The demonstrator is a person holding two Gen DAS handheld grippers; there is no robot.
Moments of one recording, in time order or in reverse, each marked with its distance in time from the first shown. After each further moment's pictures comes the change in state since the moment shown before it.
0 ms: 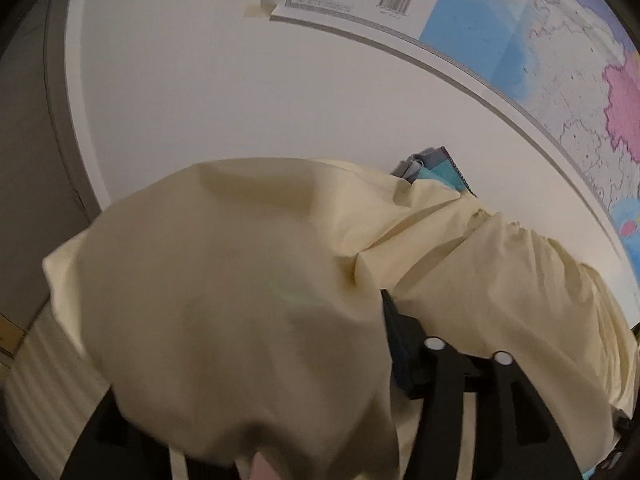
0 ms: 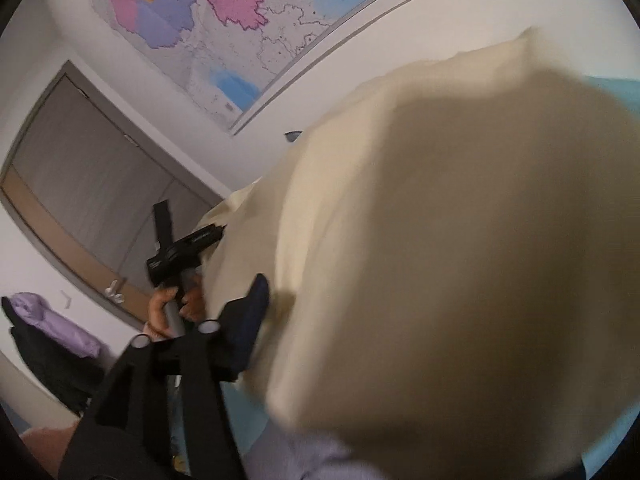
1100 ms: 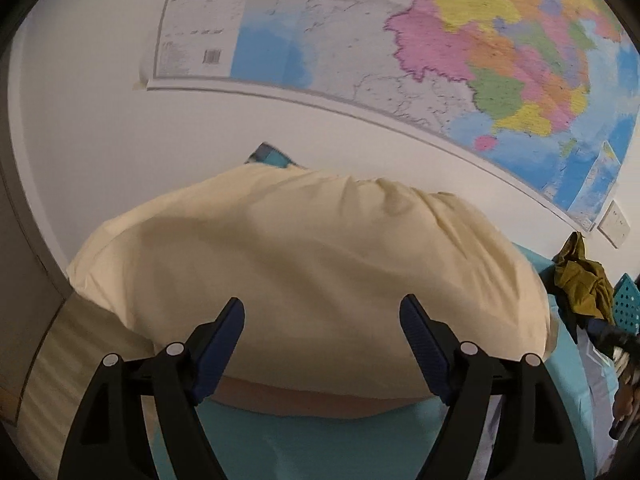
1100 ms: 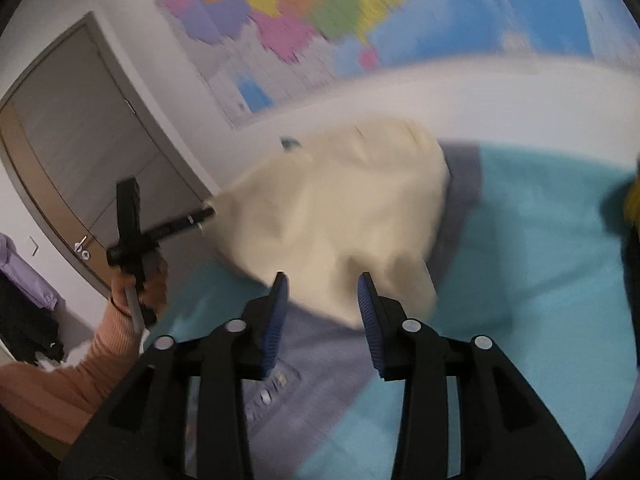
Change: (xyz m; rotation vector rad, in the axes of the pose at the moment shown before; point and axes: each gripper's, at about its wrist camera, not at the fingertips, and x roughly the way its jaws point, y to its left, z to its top) left arm -0.089 -0.129 -0.092 0.240 -0.095 -0.204; right arm -0.093 0.046 0.005 -0.231 -0.074 -0.184
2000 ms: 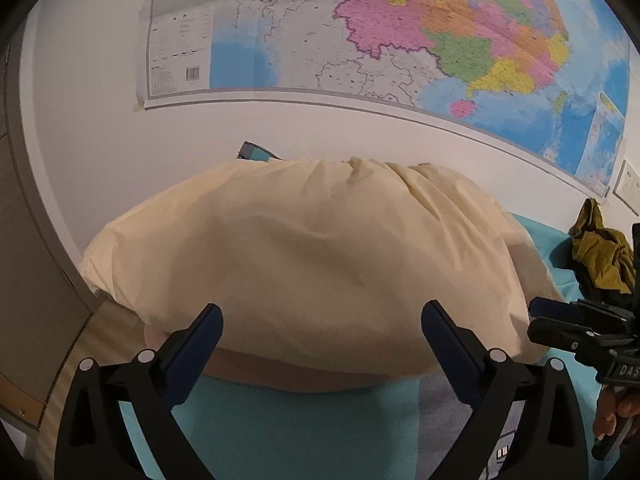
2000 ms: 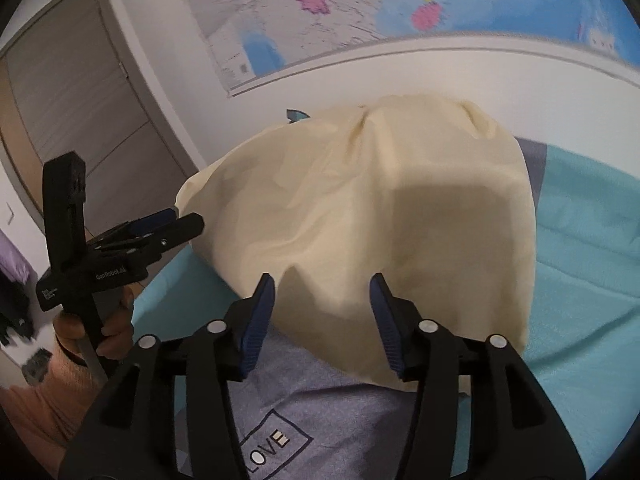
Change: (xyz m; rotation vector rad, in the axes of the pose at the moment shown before) left arm -0.004 -0.057 -0.039 0.079 -0.031 0.135; right arm 0.097 0.037 -0.009 -0.116 0.070 -0.087
